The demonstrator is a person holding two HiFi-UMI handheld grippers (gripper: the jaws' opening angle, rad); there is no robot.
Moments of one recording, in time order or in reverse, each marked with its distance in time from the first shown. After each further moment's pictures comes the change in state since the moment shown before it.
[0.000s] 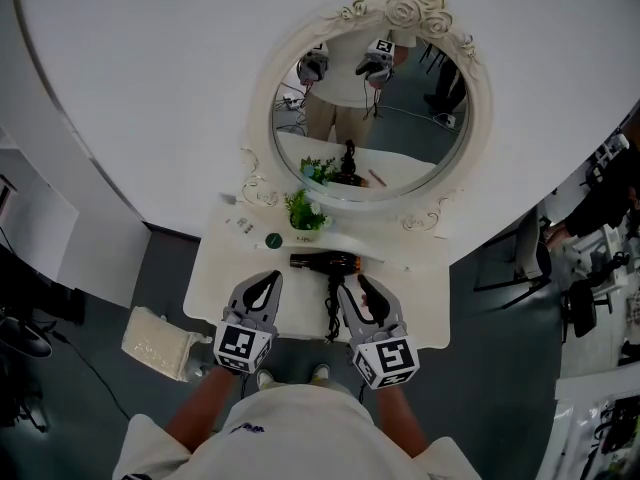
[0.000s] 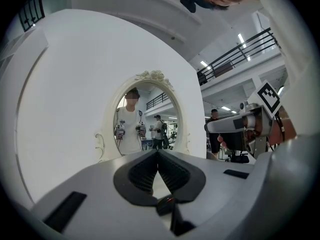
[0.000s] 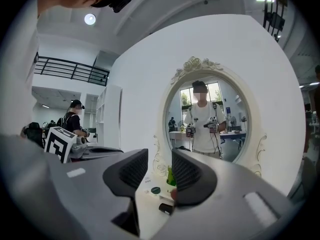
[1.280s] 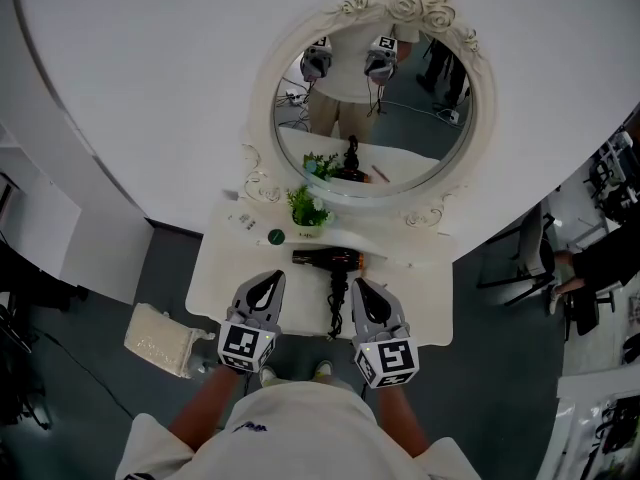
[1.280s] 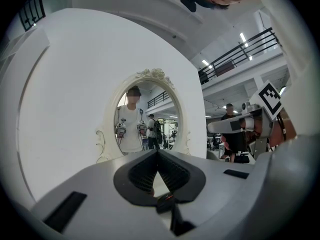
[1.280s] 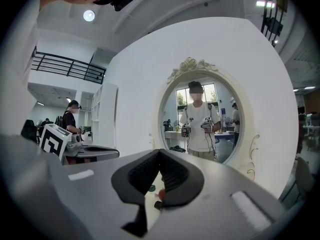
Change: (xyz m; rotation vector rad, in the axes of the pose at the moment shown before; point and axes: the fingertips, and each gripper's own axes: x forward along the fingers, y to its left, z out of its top) left arm -0.001 -0.004 -0.009 -0.008 0.014 0.011; right arm -0.007 -0.009 -0.011 -0.008 0.002 -0.057
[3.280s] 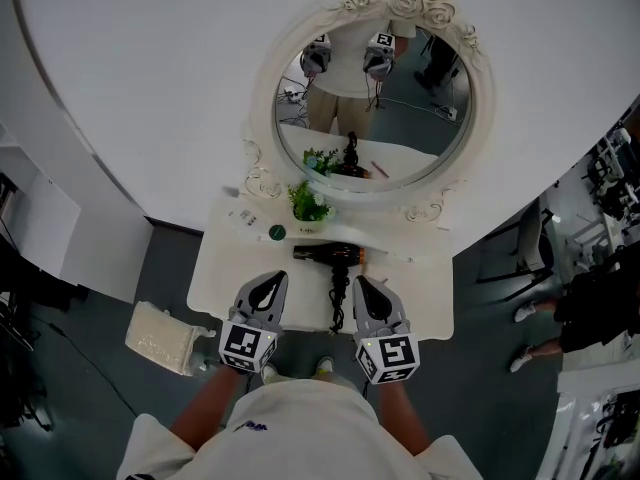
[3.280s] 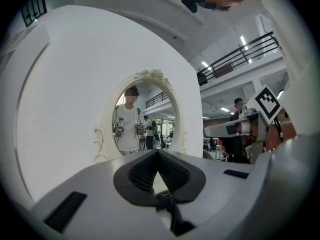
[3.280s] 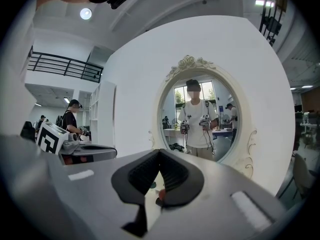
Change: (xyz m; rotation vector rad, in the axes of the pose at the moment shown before) left arm -0.011 -0.008 -0.003 -0.021 0.007 -0.029; right arm -0.006 0.004 -0.009 0.018 0.029 -0.021
